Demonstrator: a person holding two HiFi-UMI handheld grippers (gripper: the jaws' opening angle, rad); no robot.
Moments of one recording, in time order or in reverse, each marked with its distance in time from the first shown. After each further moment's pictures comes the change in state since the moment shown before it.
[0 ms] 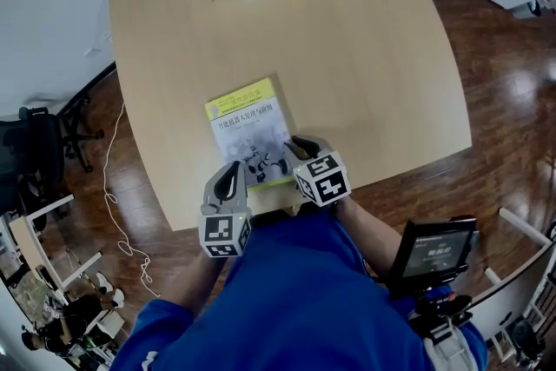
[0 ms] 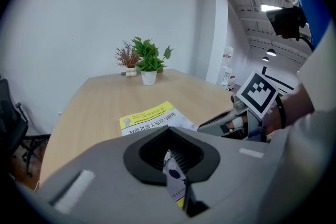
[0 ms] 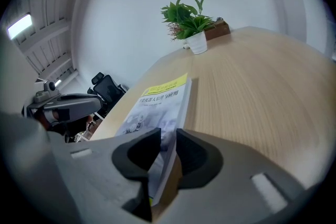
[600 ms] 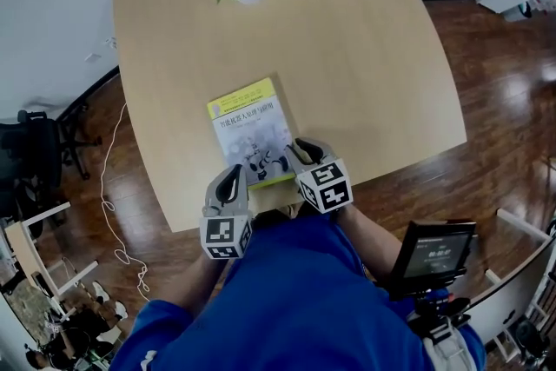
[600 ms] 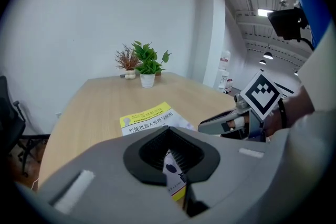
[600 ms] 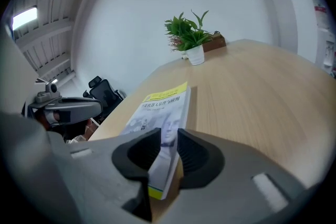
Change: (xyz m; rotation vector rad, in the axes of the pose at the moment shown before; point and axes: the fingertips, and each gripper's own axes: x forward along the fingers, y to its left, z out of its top) left arm -0.020 -0.004 -0.004 -0.007 -0.036 -0.027; right arm -0.023 0.011 0.002 -0.021 -0.104 -0.061
